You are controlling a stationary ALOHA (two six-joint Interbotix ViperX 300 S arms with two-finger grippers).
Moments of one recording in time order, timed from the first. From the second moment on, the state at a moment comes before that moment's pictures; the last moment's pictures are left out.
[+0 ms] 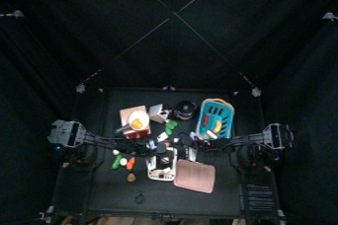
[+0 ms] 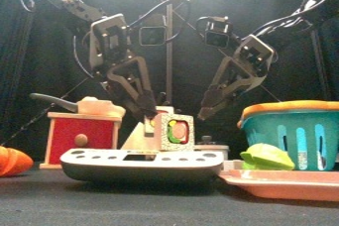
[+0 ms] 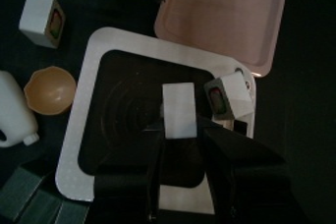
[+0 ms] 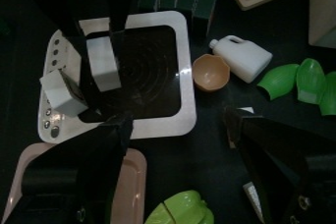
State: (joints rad) left arm -0.06 0.00 0.65 -0.30 0.17 0.05; right arm -0.08 -0.13 0.83 -0.38 -0.07 0.46
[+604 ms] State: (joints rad) left arm 0.16 -0.44 0.82 -0.27 0.15 0.05; right arm -0.08 -0.13 0.83 -0.39 -0.07 0.46
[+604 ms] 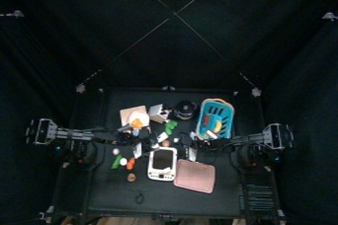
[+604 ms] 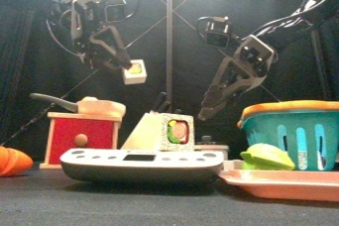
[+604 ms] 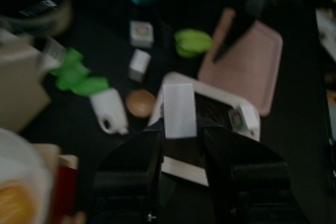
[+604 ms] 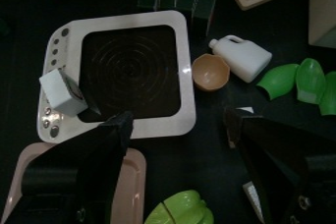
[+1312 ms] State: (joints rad) left arm 0.49 -0.52 0.97 -0.29 0.05 0.05; right arm -0.08 -0.10 0.83 -0.40 -0.07 0.45
